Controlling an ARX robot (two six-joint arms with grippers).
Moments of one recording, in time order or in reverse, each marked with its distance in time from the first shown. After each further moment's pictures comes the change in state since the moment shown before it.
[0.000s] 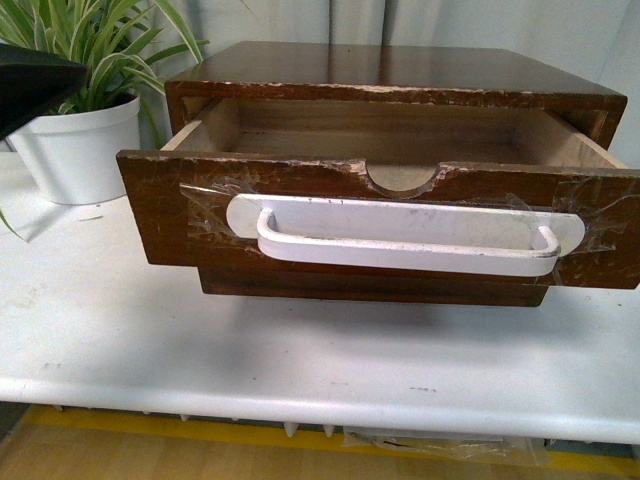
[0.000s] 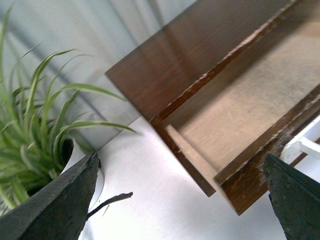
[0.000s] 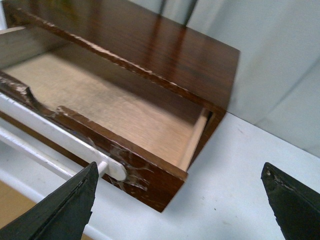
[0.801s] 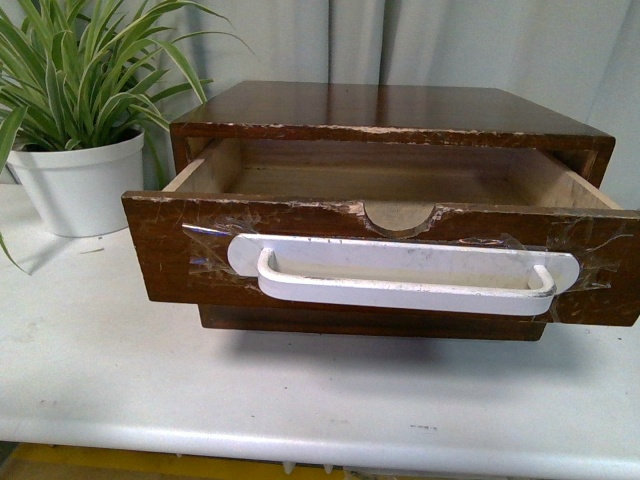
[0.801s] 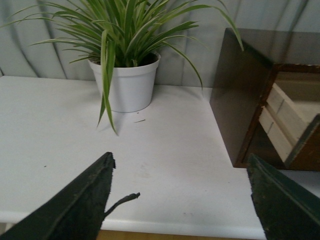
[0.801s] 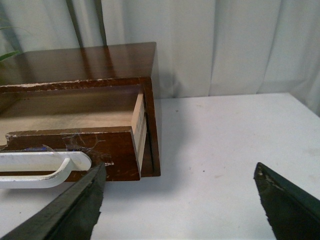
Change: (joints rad) left arm 0.395 -0.444 -0.378 0.009 0.042 -0.524; right arm 0.031 -0.457 -0.332 0.040 0.330 0.394
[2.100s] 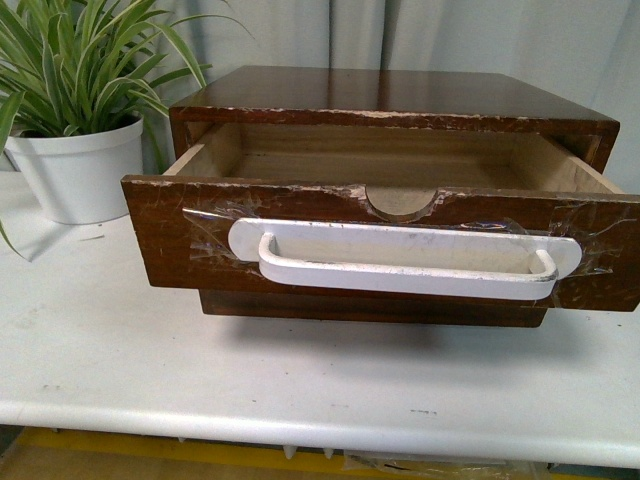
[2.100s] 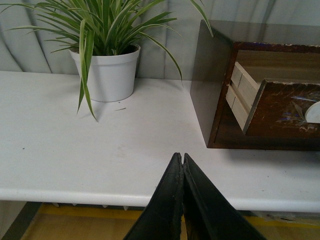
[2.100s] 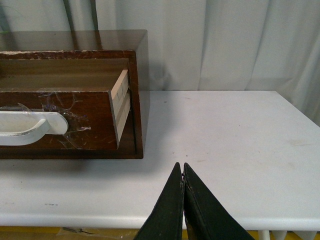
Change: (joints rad) left arm -0.307 -0.540 -0.116 -0.407 -0.290 -0.023; right arm -0.193 -0.330 -0.149 -0.171 -0.187 -0.054
